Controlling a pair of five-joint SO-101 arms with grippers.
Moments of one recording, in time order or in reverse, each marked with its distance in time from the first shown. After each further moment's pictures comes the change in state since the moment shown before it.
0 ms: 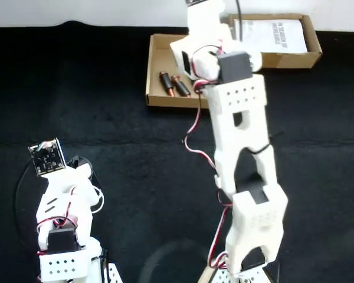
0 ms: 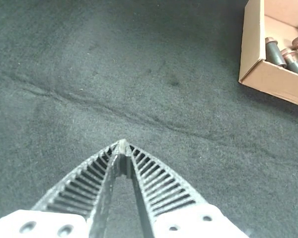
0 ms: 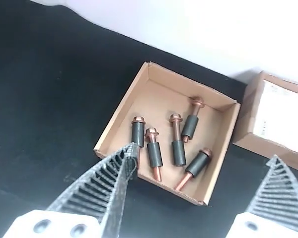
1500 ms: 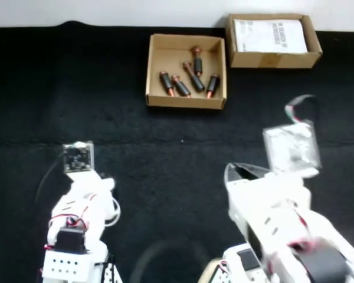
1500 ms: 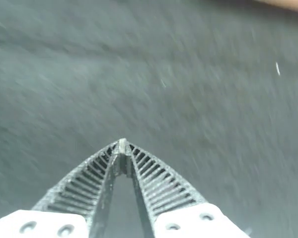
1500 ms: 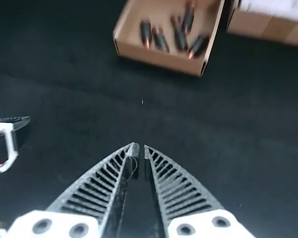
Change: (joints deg) left arm 14.2 0.0 0.0 13.9 -0.1; right arm 2.0 -88.7 79.4 13.0 -8.3
